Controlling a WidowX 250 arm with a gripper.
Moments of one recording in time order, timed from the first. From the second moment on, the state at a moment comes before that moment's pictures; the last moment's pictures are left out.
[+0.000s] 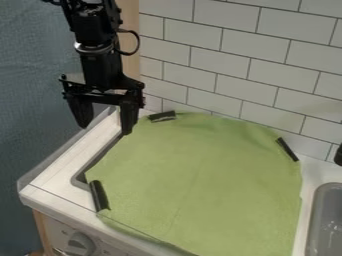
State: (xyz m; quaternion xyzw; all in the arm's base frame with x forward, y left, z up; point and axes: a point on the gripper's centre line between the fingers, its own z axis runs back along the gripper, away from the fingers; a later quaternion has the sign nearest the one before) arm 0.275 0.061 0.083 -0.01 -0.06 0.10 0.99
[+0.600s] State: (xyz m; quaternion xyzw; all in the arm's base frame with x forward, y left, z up) arm 0.261 0.071 0.050 0.01 -0.02 0.15 0.99
